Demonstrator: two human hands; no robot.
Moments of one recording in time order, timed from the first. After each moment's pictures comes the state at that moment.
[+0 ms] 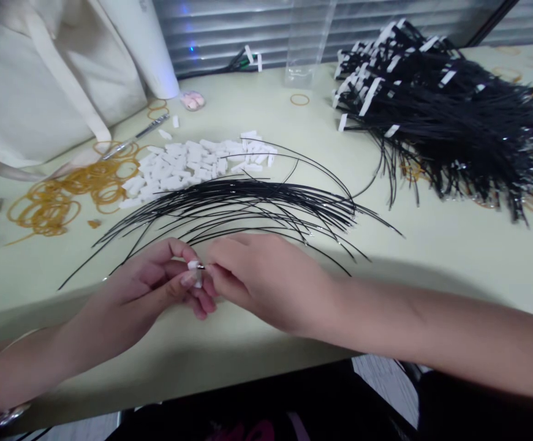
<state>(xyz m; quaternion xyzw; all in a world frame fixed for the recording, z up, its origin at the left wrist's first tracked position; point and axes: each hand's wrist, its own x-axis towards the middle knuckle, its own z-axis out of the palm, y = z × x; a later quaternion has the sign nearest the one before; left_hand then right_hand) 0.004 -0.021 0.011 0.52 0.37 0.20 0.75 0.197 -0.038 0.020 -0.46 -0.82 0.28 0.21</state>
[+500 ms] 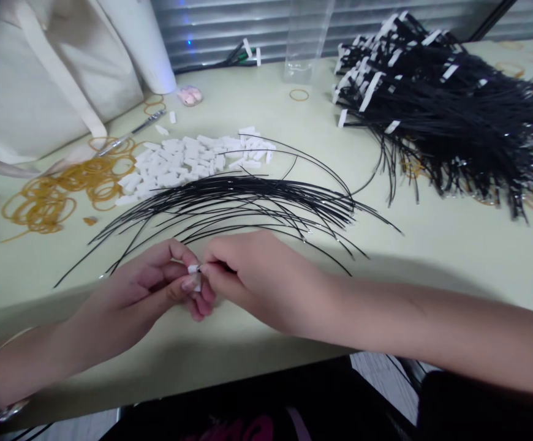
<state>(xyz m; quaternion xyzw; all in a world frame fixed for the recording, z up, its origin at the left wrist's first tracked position) 0.003 -0.023 0.010 0.54 0.37 0.18 0.73 0.193 -0.037 0.028 -0.48 -0.75 0.41 0.19</state>
